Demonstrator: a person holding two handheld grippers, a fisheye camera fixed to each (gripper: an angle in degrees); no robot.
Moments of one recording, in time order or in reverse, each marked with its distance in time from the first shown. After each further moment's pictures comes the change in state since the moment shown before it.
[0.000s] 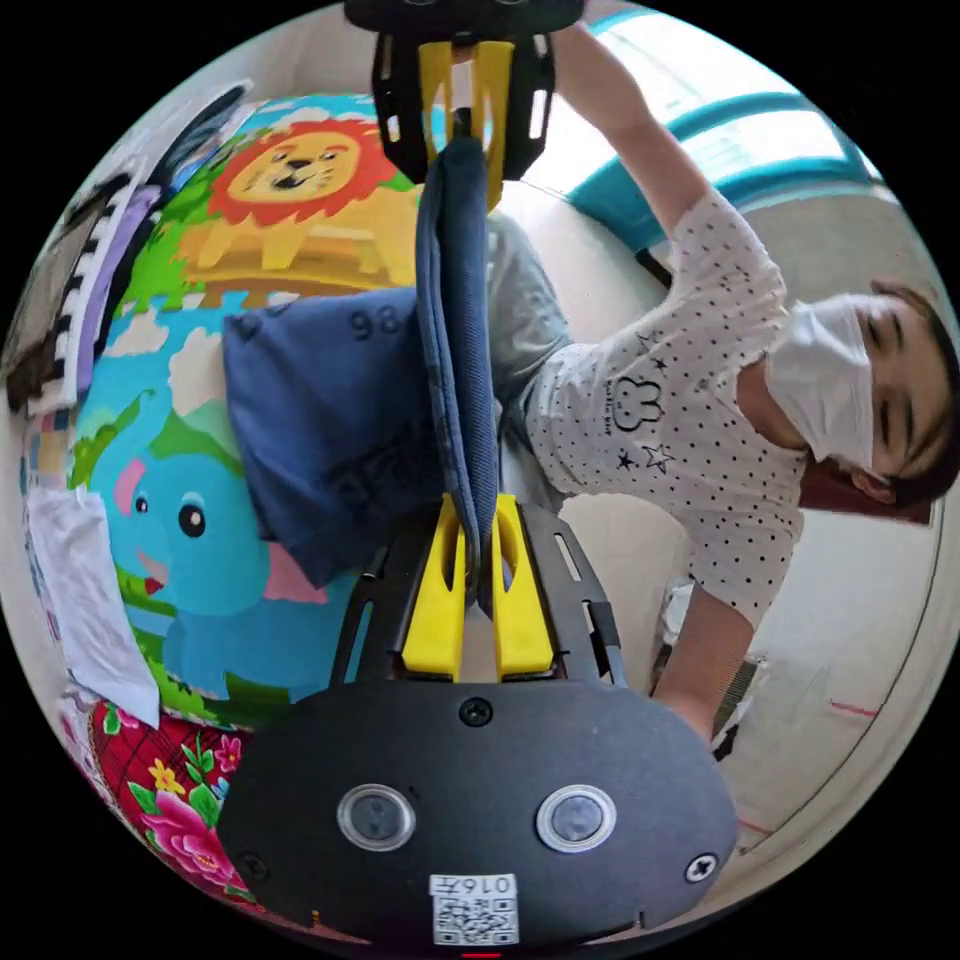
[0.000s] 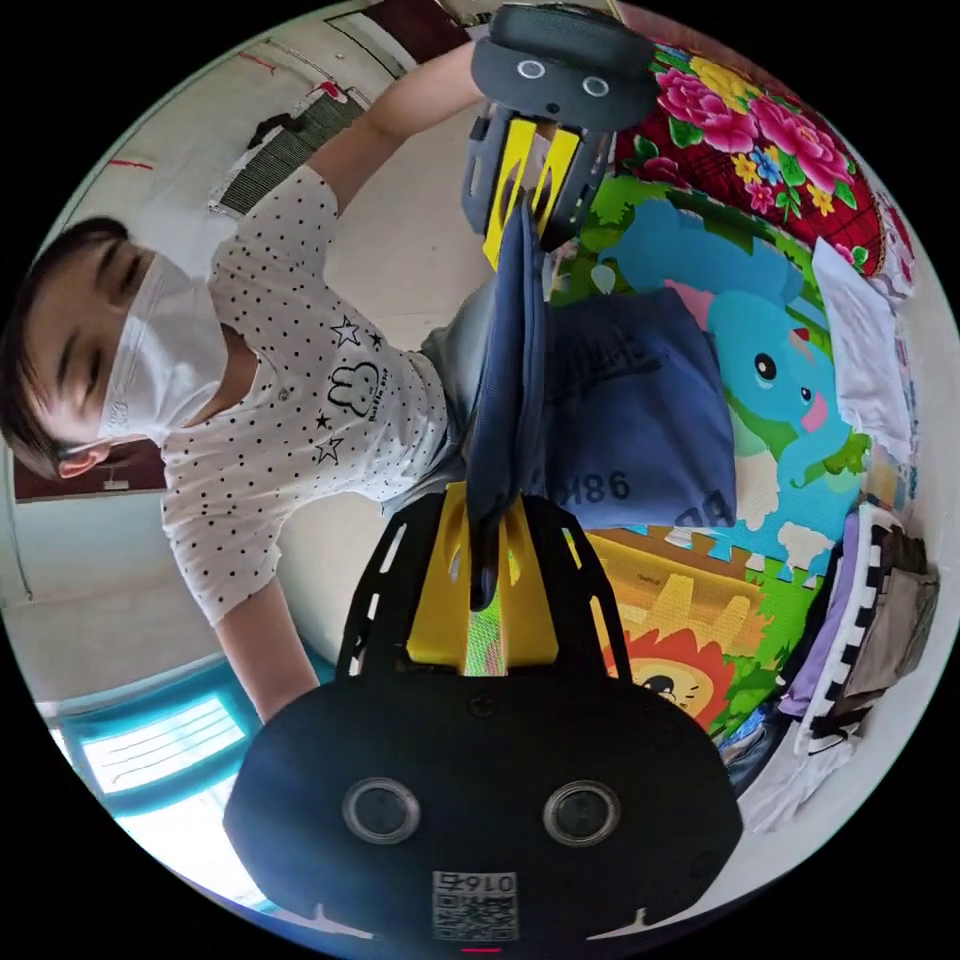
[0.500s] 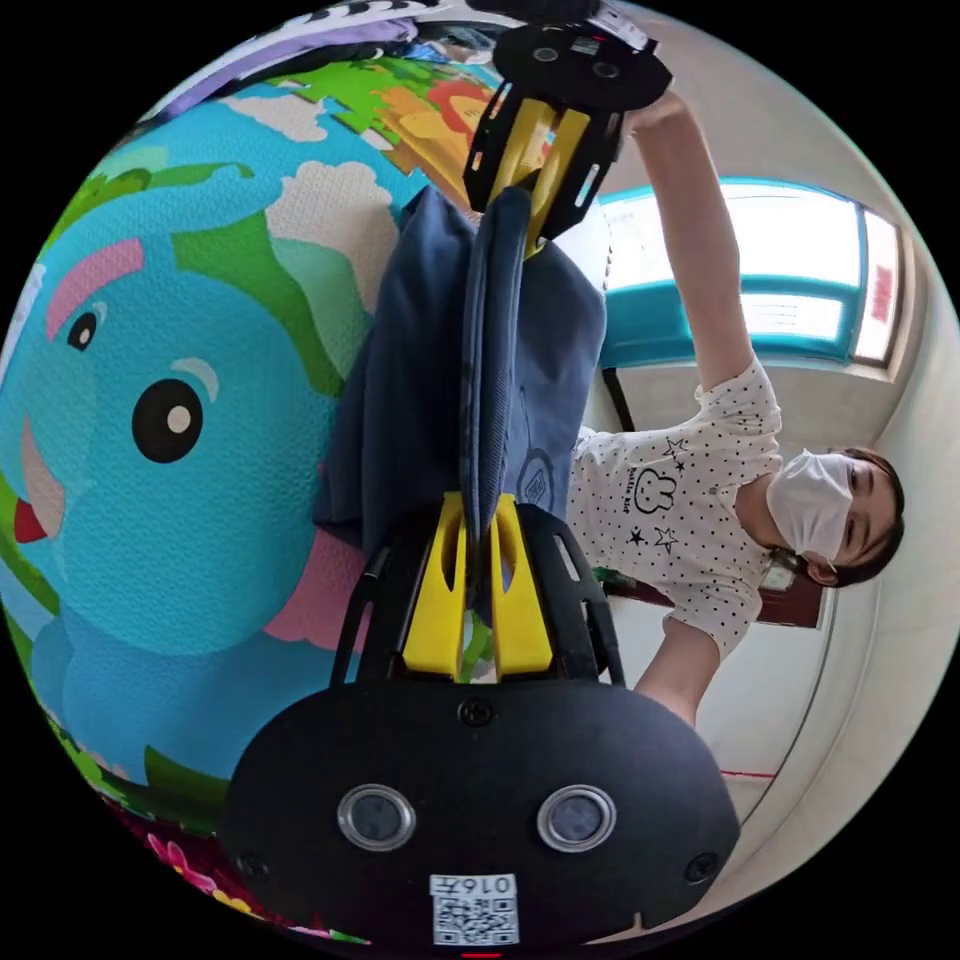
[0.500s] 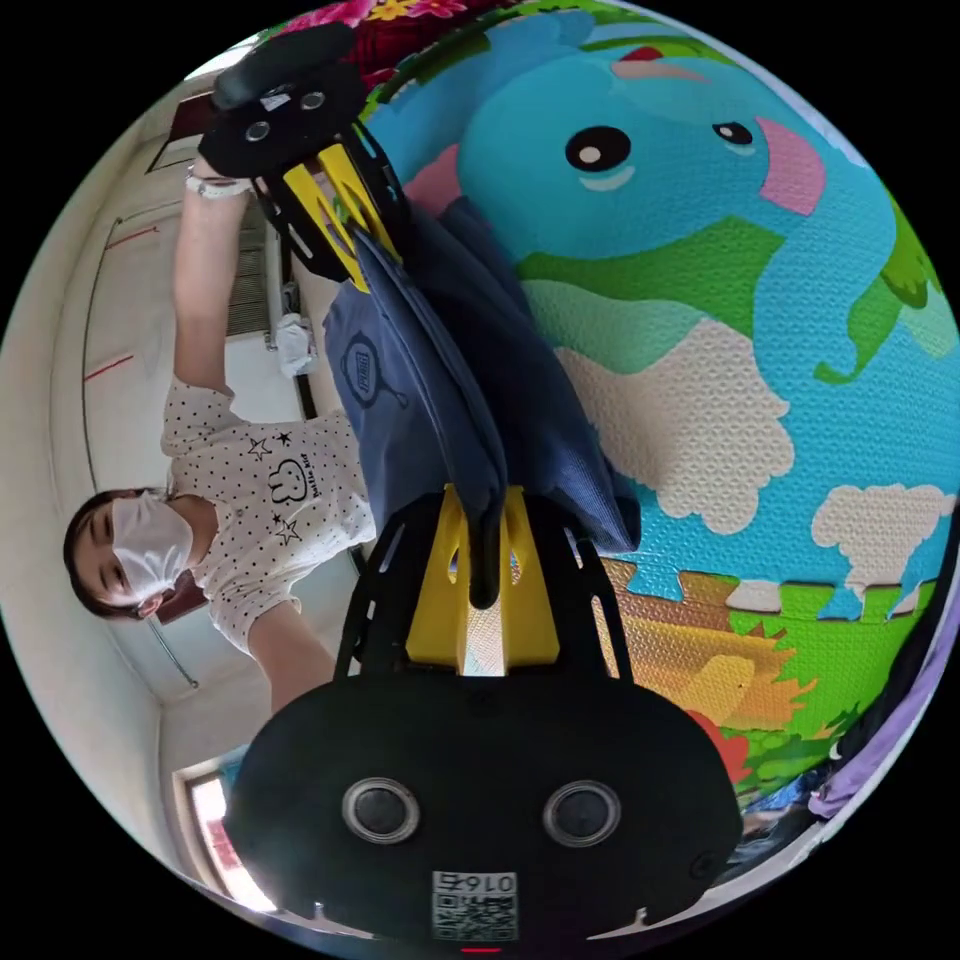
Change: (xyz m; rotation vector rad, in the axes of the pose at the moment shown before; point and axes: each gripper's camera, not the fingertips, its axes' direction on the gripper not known) left arm -0.220 0.050 0.050 0.206 0.332 -0.167; right arm 0.260 0.008 0.016 -0.009 -0.376 0.219
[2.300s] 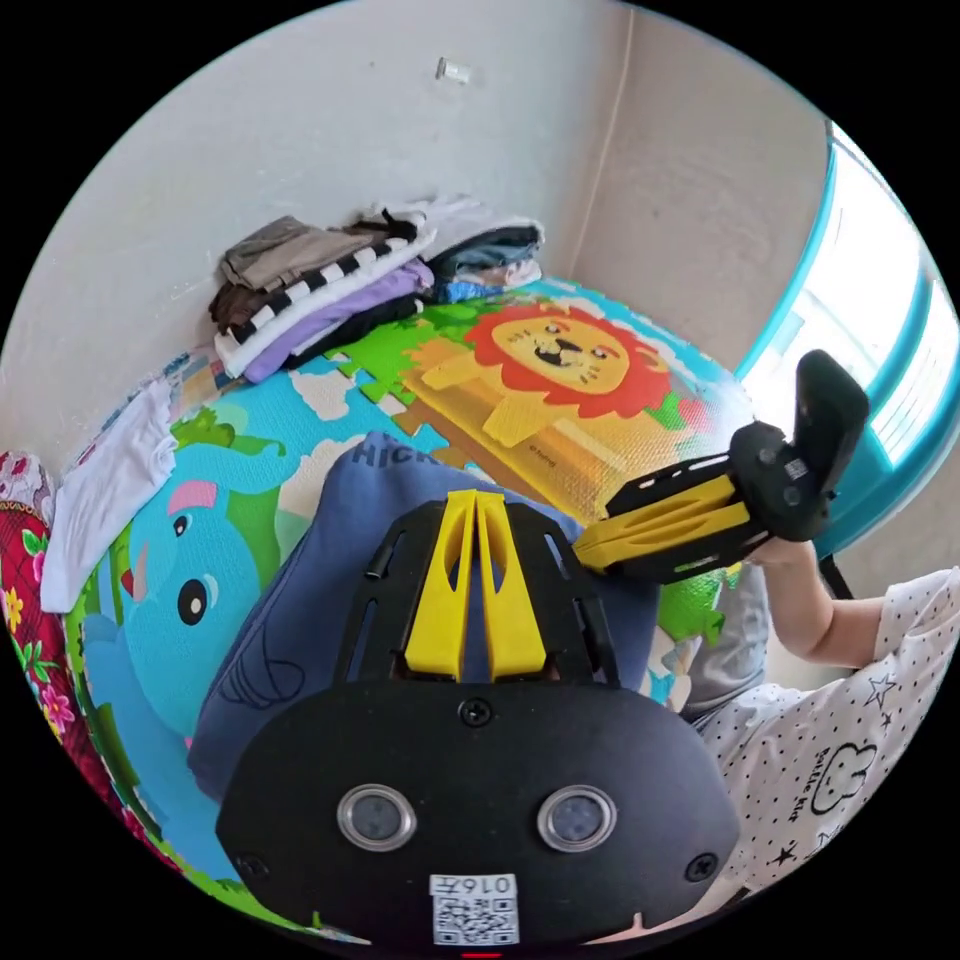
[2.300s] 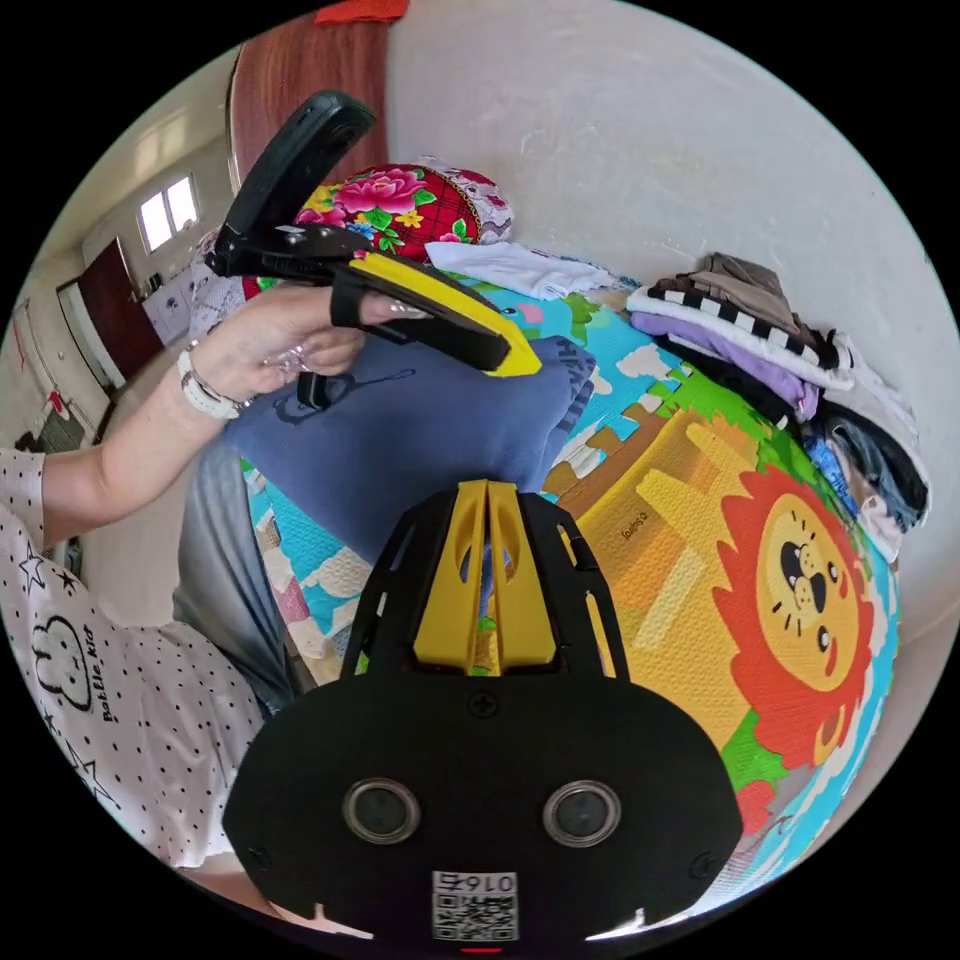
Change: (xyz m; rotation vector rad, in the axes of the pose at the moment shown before) left arm 0.190 -0.005 0.245 0.697 -0.718 -0.100; right arm -0.163 0.256 0.465 1.022 0.693 0.444
